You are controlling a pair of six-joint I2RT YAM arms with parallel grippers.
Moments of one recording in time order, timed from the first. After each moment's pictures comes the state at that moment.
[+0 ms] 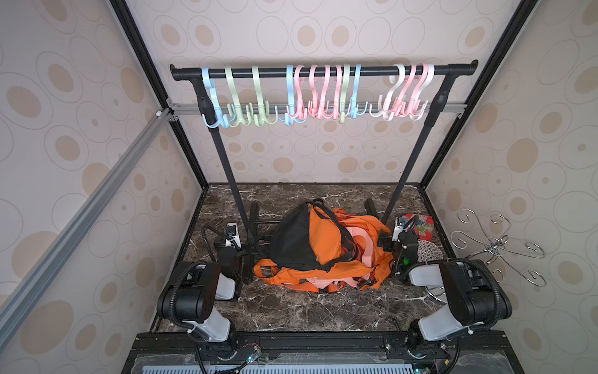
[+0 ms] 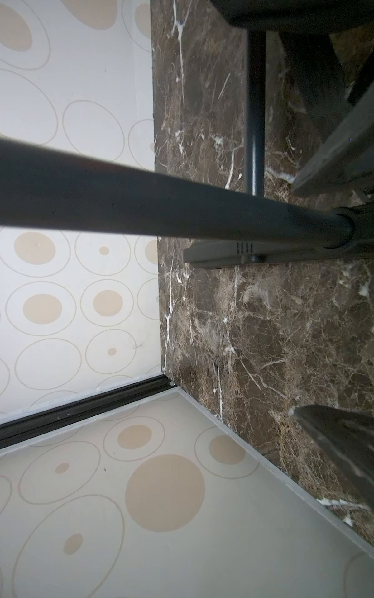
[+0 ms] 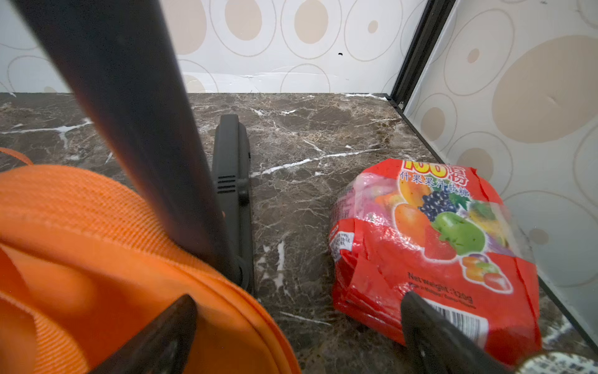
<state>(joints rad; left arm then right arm) -0.03 1.59 0.22 1.26 -0.19 0.07 0.09 1.55 0.40 0.78 0.25 0.02</state>
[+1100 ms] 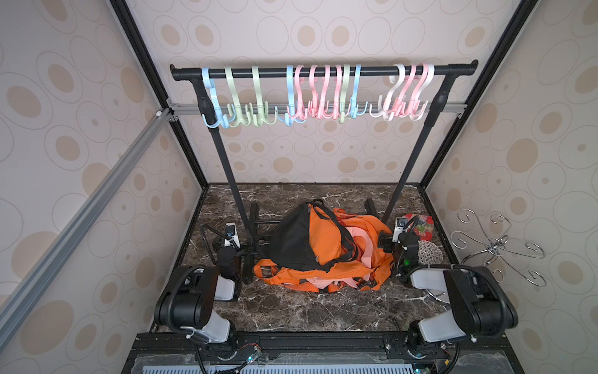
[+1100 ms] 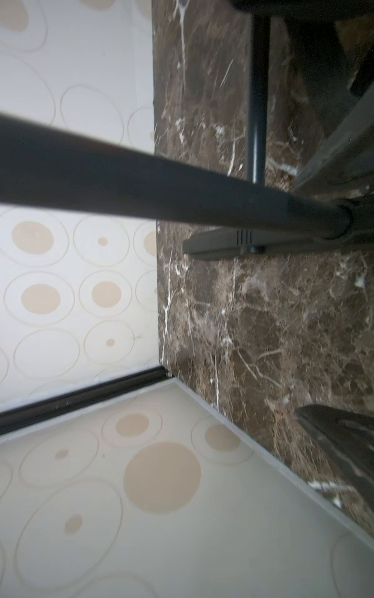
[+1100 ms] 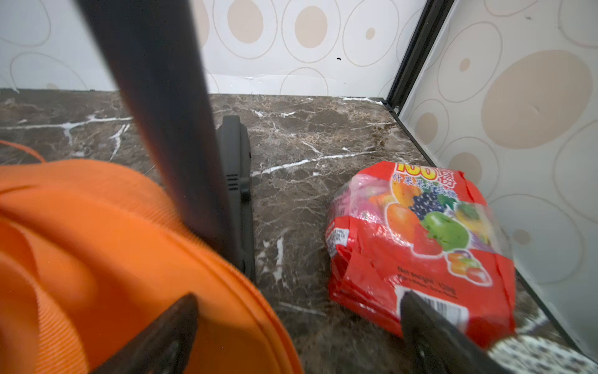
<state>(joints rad) -0.06 1.45 0.22 1.14 -0.28 0.07 0.14 1.36 0.39 0.62 0.30 0.00</state>
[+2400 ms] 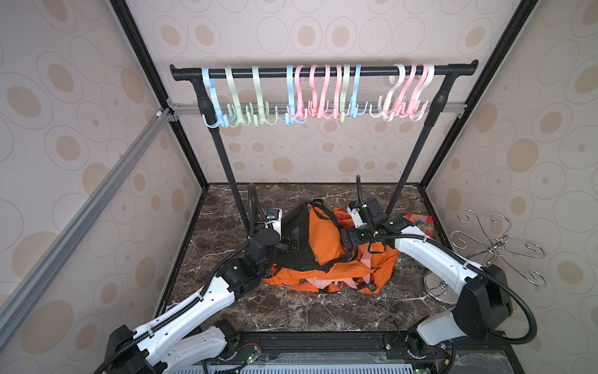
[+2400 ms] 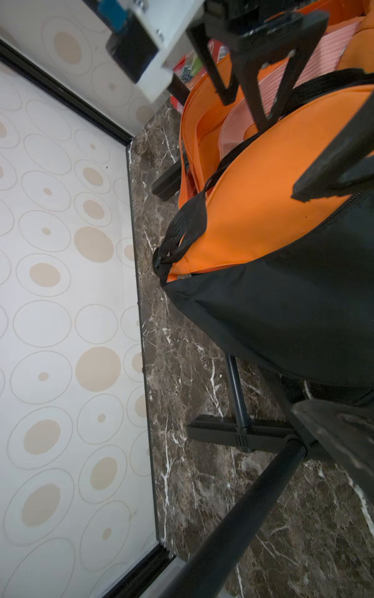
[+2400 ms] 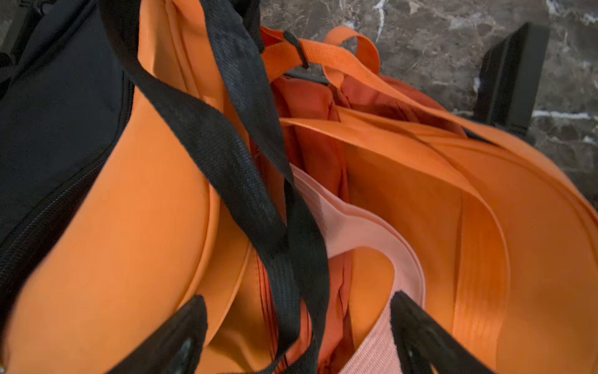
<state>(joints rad) -0.75 1.00 0.79 -0.18 -0.43 -0.29 0.51 1.52 1.22 -0.68 0.04 0.16</state>
